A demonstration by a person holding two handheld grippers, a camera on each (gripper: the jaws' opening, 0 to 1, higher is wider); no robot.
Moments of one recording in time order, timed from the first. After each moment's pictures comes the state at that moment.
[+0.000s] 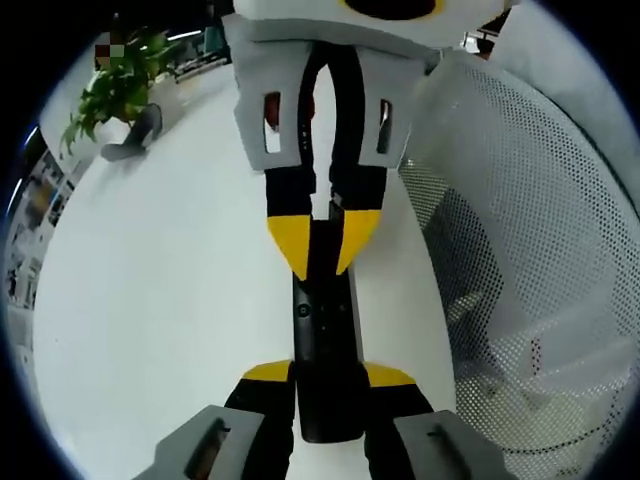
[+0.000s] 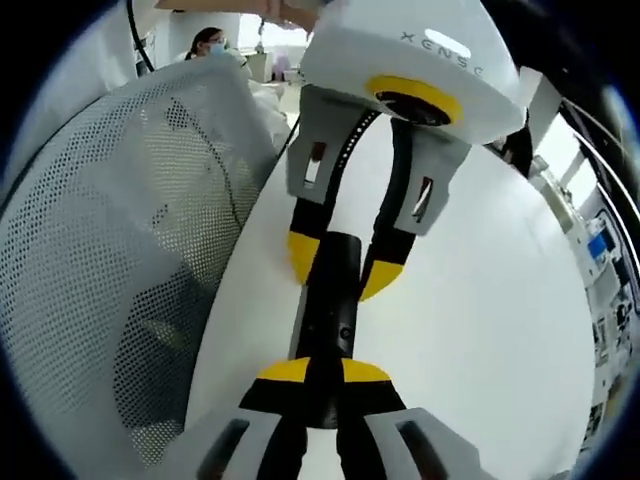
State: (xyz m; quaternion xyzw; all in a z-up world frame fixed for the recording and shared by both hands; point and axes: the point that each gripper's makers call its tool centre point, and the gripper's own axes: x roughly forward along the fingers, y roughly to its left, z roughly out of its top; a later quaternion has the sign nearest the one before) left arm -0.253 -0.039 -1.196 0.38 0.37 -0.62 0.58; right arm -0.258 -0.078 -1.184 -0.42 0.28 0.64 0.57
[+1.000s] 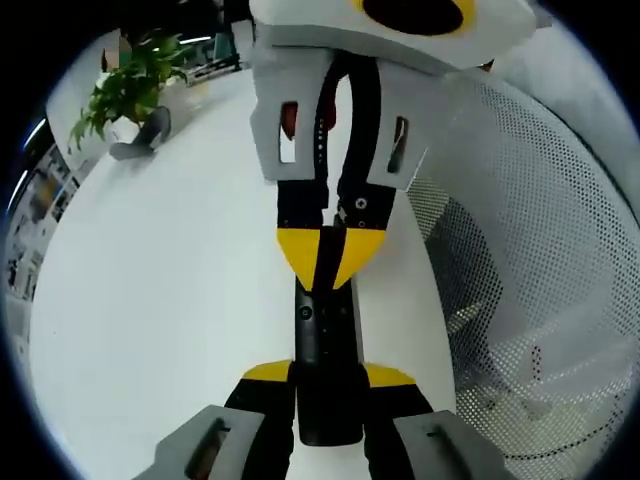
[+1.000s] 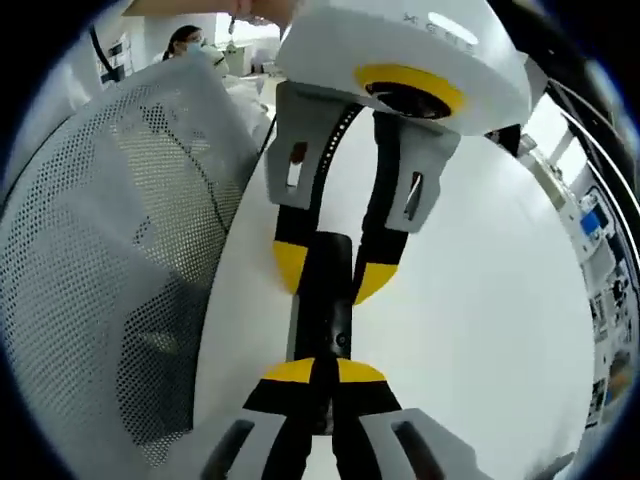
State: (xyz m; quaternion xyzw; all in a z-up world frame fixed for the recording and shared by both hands) left arm -0.253 -0.041 -1.195 0.36 0.36 -0.62 0.60; right arm -0.254 -0.071 -1.185 -0.42 0.34 0.60 0.60
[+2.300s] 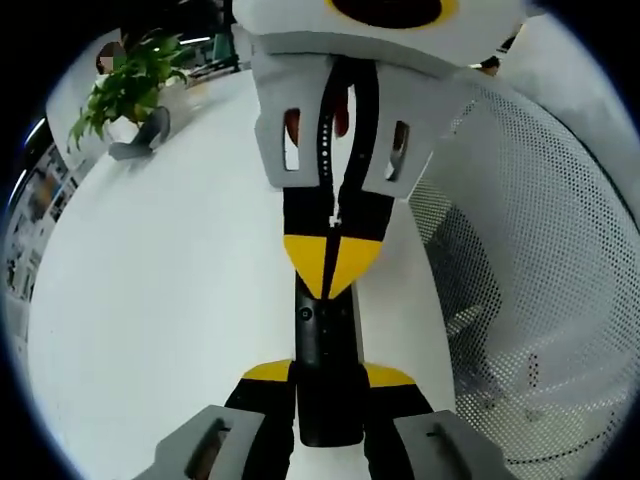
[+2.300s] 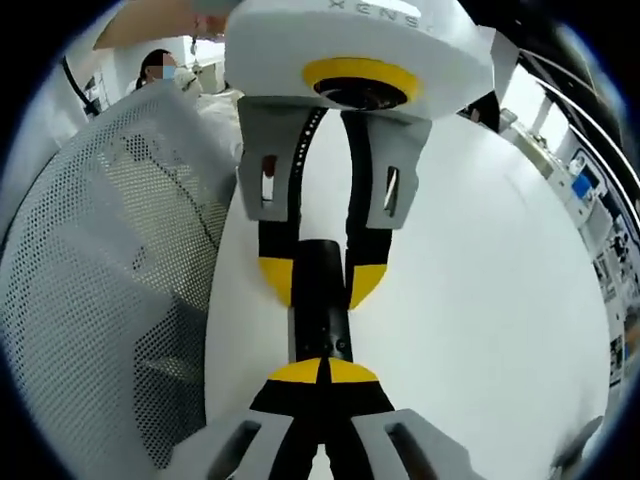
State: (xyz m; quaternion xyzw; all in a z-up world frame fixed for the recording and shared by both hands) left arm -0.255 -0.040 -1.194 0.36 0.36 -0.62 0.59; right arm -0.256 -0.066 -1.184 -0.35 0.34 0.60 0.64
